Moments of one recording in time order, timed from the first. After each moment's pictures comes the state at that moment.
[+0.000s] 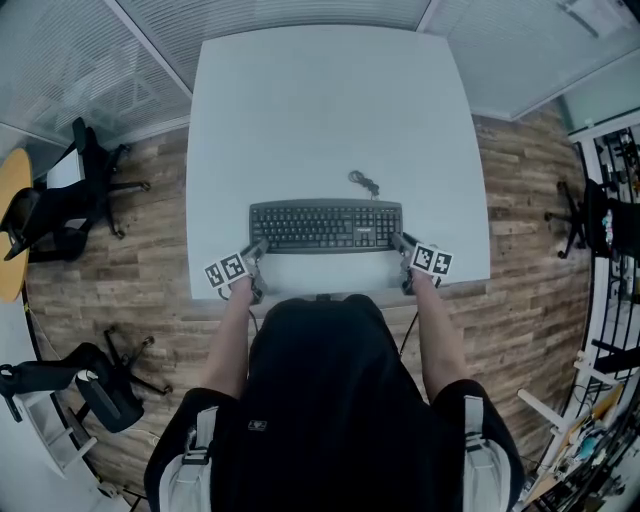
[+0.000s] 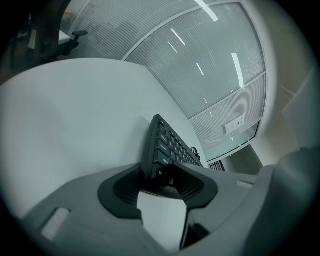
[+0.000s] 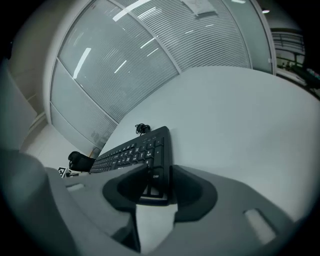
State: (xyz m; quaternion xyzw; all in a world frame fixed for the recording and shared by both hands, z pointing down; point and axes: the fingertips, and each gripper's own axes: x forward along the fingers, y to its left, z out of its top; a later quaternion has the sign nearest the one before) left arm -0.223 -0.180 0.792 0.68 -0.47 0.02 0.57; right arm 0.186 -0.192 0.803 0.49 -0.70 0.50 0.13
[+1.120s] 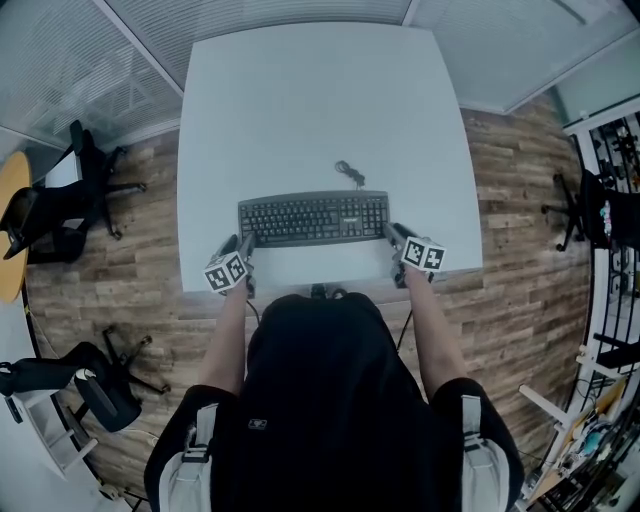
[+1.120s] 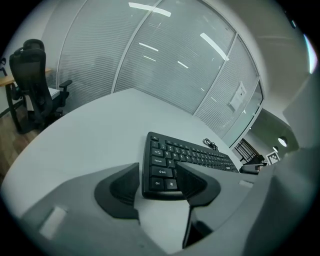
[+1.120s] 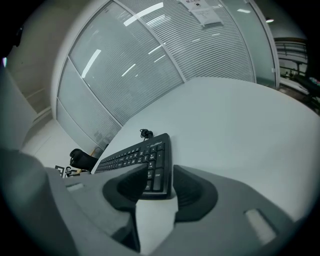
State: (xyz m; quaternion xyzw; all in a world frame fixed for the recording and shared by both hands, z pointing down) left arm -0.239 -0.171 0.779 0.71 -0.57 0.14 0.39; right arm 0.199 -0.184 0.785 0.50 -0.73 0.46 0.12
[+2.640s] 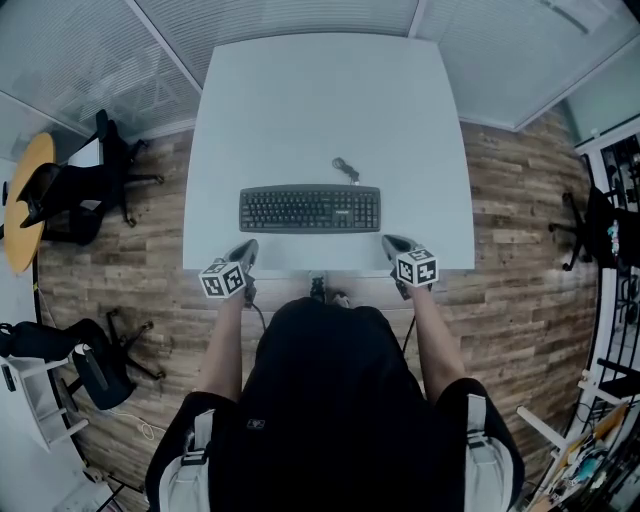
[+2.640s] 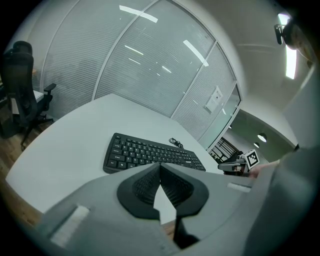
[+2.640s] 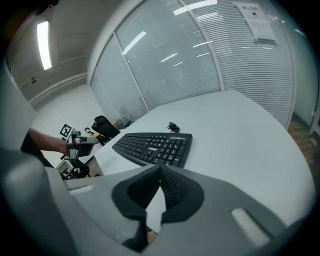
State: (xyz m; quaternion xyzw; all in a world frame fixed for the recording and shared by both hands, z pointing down) left arm -0.171 -0.099 0.698 0.77 -0.51 0.11 0.36; right arm 0.194 -0.122 0.738 0.38 -0.84 0.32 0.23
